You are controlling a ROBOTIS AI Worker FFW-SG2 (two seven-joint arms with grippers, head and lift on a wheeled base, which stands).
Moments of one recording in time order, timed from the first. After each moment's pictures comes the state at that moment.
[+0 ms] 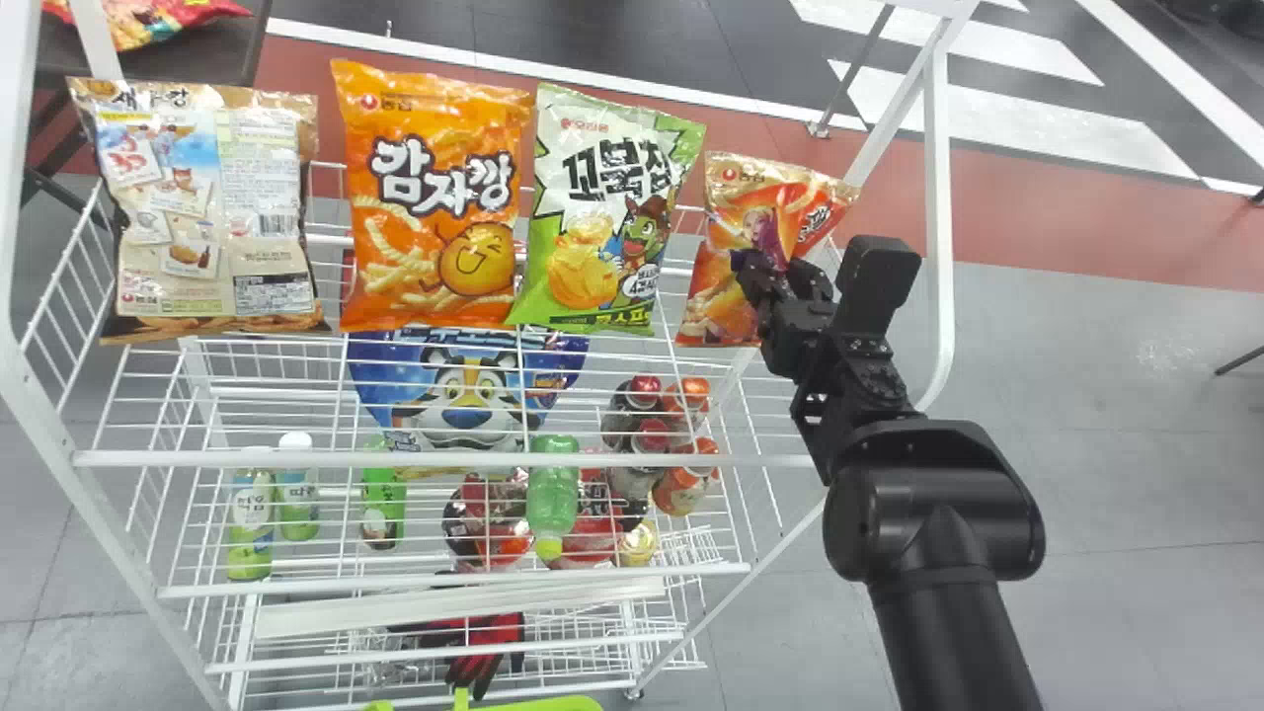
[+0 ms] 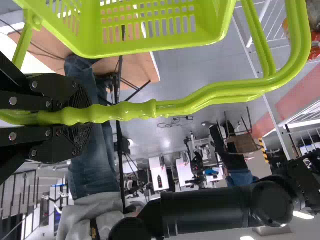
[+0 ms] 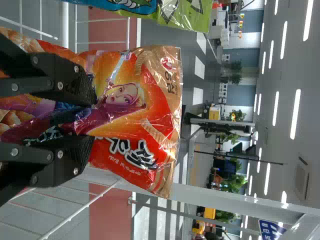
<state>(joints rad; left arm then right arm) 0.76 0.12 -0.09 -2.35 0.36 1.38 -0.89 0.01 -0.21 -0.14 -1.63 -0.13 0.28 0.00</state>
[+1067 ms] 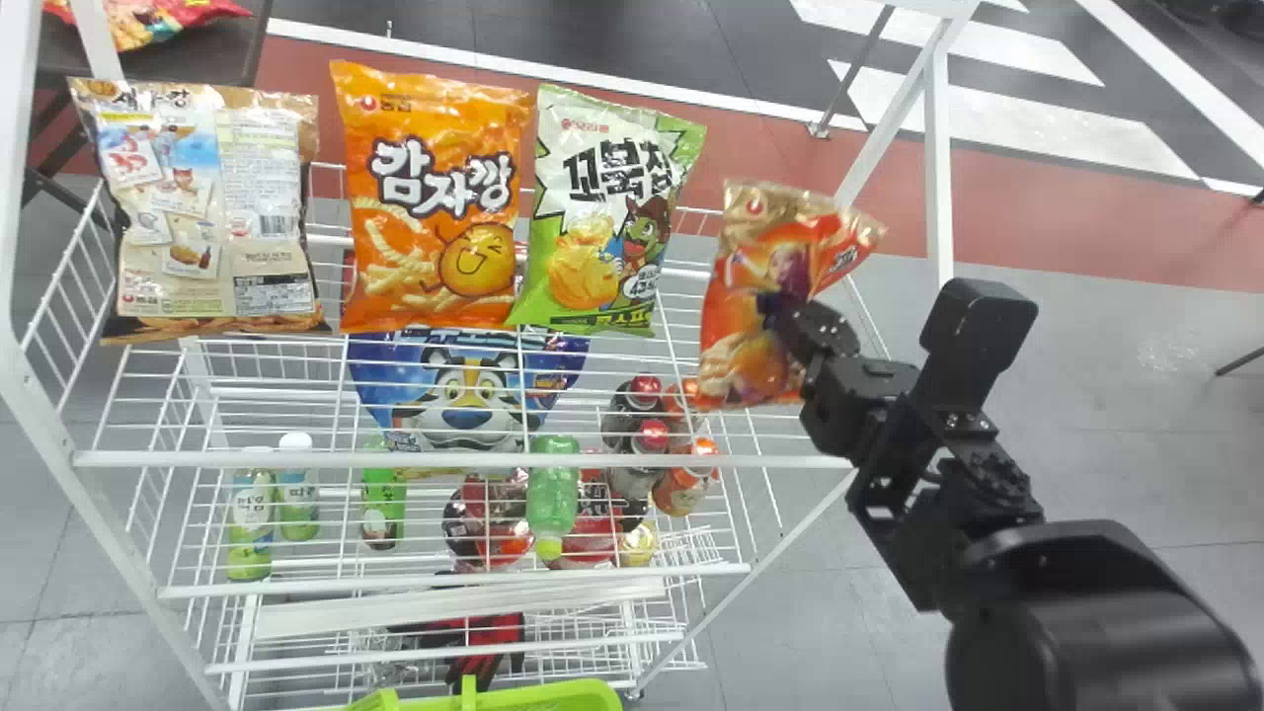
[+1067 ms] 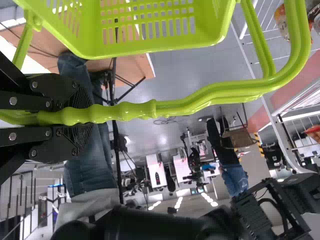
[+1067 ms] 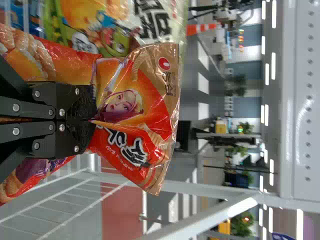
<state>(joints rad) 0.78 0.12 -0.09 -2.40 0.37 1.38 -0.89 0.42 -0.21 -0.22 -2.33 -0.30 0.70 -0.03</state>
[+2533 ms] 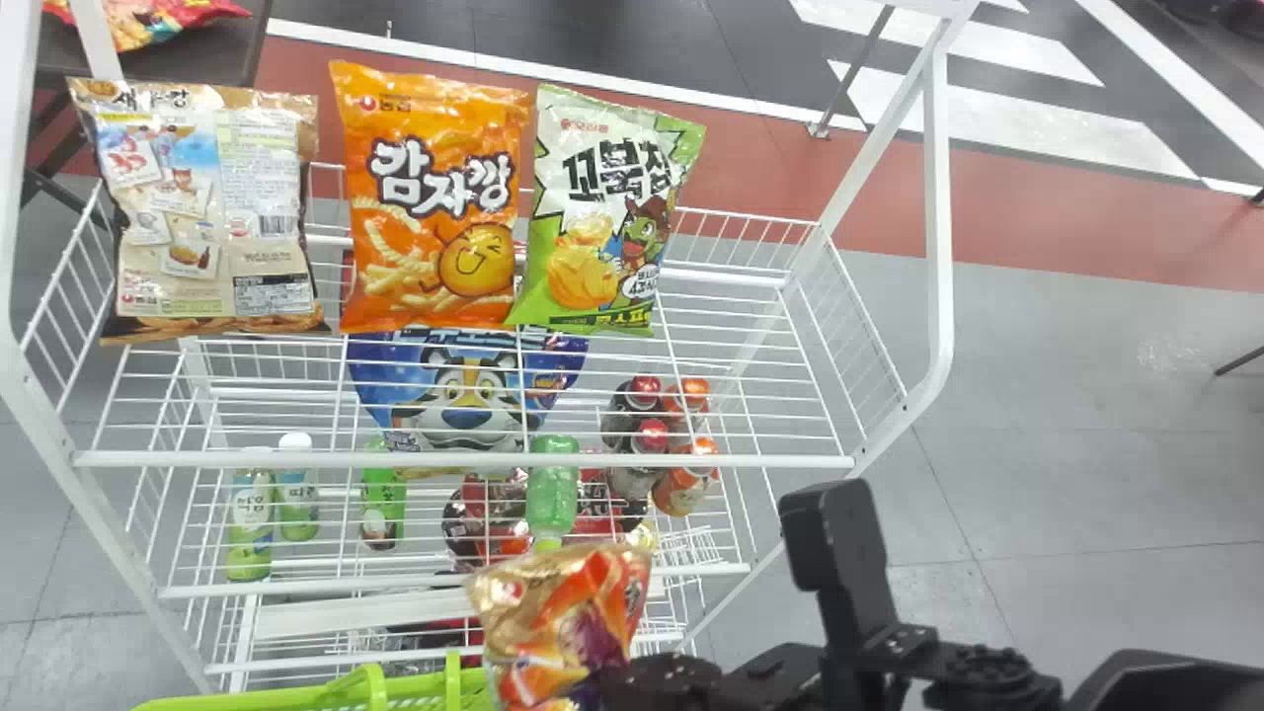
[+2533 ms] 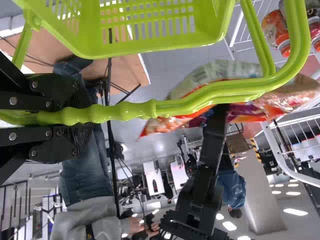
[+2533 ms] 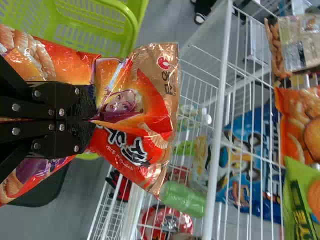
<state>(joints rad) 0.75 0.11 -0.07 -2.40 0.37 1.39 -0.87 0.62 -0.24 -0.15 -2.72 -0.55 1.56 0.12</state>
